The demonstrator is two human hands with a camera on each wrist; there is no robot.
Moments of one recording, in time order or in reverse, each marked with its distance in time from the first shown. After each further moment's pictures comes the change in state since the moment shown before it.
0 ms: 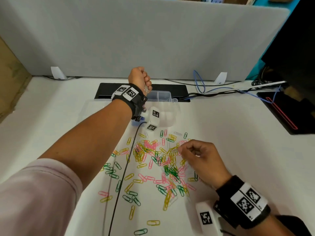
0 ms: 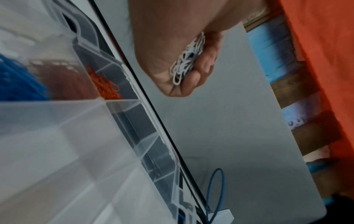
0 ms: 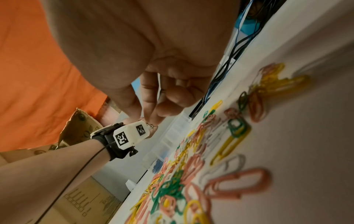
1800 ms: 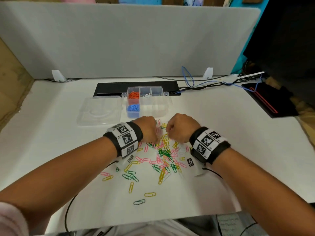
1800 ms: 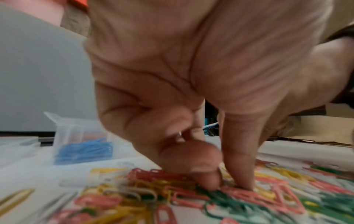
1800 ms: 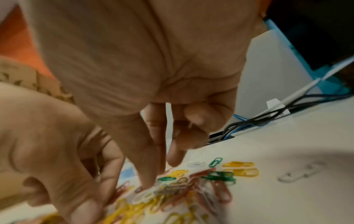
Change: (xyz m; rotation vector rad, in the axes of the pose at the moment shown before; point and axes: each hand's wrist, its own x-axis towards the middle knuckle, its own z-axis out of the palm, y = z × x) left_hand -0.131 -0.076 -0.053 2.043 -0.515 0.173; right_hand 0.044 -0.031 0.008 -0.946 -0.277 0.075
